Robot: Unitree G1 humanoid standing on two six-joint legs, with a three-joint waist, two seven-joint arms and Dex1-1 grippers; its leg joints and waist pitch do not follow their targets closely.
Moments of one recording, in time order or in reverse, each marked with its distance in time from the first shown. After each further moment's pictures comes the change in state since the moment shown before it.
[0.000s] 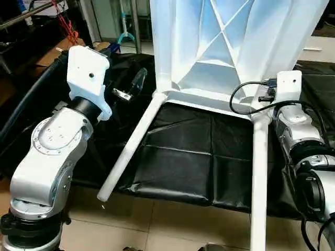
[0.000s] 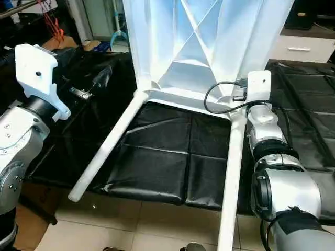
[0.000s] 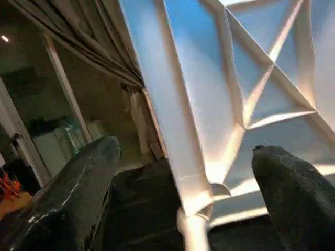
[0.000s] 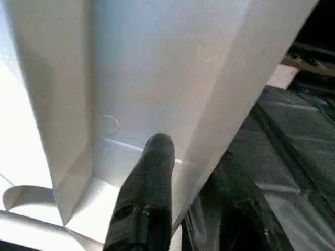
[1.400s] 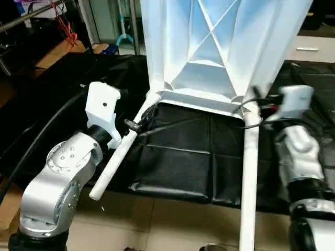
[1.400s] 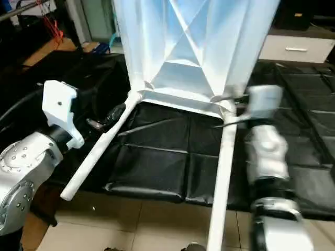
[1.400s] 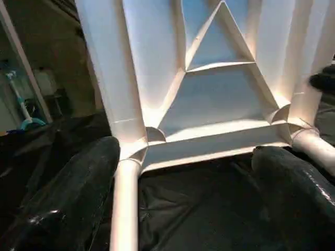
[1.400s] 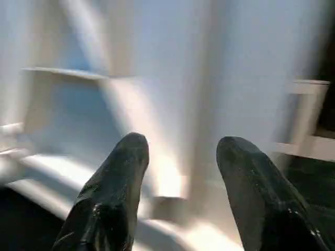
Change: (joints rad) left arm 0.125 -0.056 -0.021 0.003 -0.078 0.067 -0.049; right arm 0.366 0.110 -0.006 -0.551 0.215 -0.173 0.394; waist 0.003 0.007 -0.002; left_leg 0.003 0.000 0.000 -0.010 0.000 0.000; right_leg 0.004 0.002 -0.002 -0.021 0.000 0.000
